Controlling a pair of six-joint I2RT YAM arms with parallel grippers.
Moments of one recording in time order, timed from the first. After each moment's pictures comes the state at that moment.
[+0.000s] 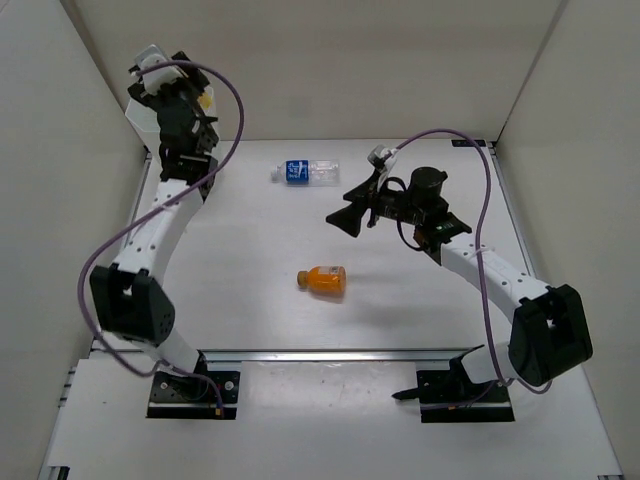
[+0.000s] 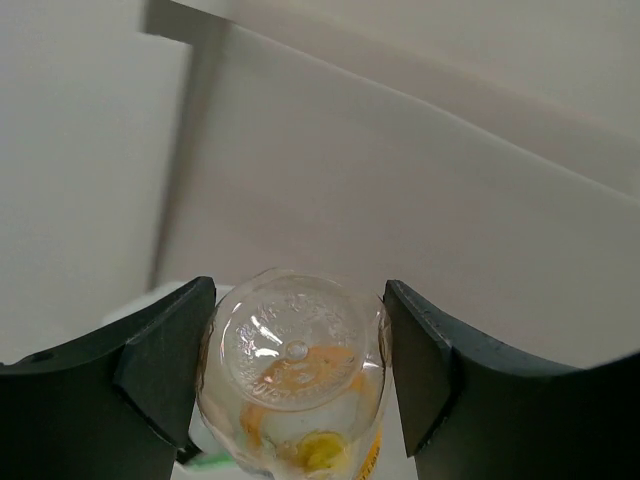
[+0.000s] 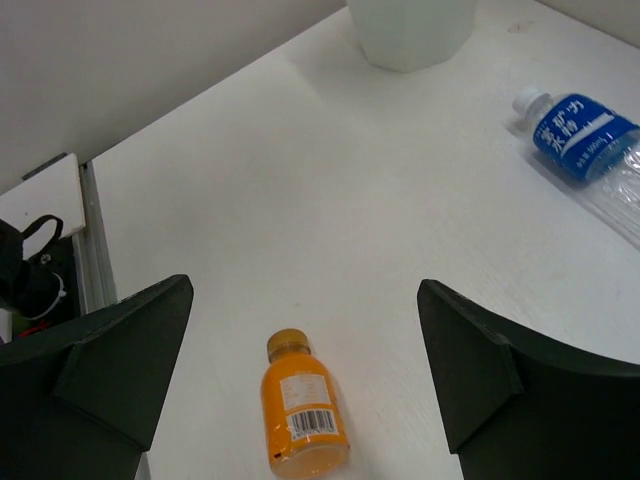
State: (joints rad) left arm -0.24 1.57 1.52 0.54 -0.71 -0.05; right arm 0.44 1.37 0.97 0.29 -0.72 0.18
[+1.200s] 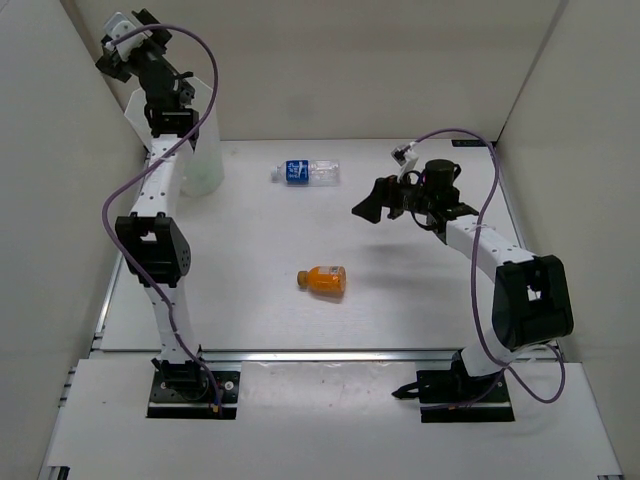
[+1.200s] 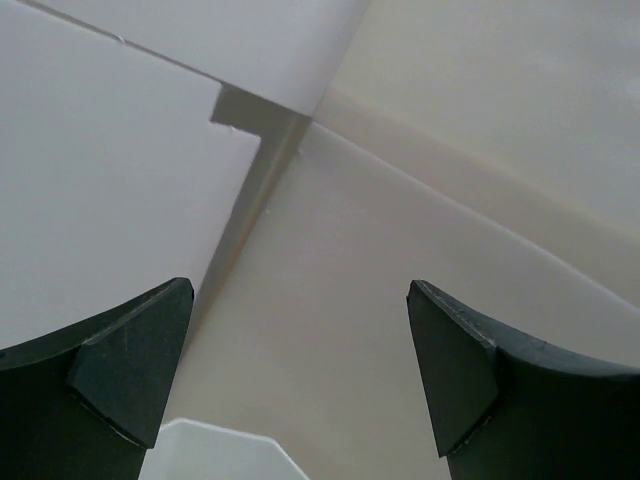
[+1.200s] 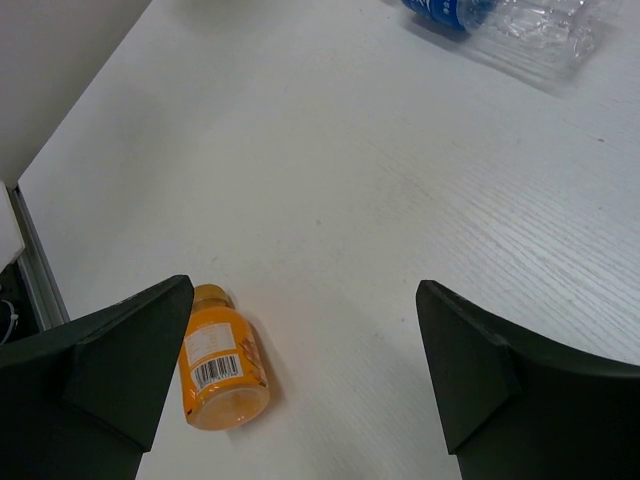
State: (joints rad) left arm -0.03 2.09 2.16 0.66 -0.80 0.02; right arm 0.22 1.56 1.02 0.14 -0.74 0.20
